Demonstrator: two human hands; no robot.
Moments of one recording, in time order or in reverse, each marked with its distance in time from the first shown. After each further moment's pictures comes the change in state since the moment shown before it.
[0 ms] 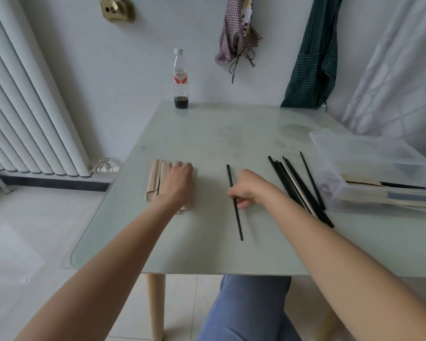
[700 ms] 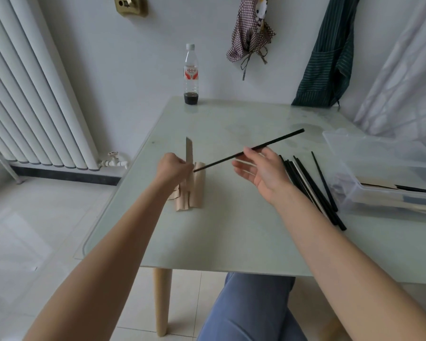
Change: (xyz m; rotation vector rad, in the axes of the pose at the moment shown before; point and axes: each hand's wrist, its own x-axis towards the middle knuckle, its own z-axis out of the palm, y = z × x) left_hand 0.006 -0.018 -0.030 -0.510 -0.004 -0.299; right_hand -0.008 -0.005 -0.007 1.258 0.061 -0.313
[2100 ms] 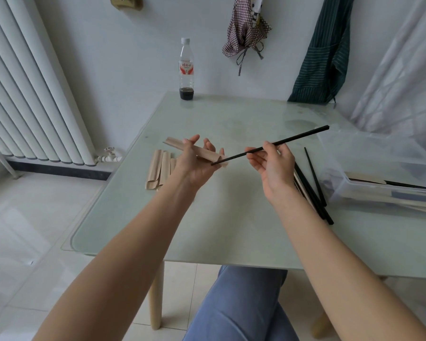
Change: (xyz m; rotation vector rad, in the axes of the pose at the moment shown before) left_hand -0.027 0.054 0.041 -1.791 -0.287 -0.452; right_hand -0.009 -0.008 -0.023 0.052 0.205 -0.183
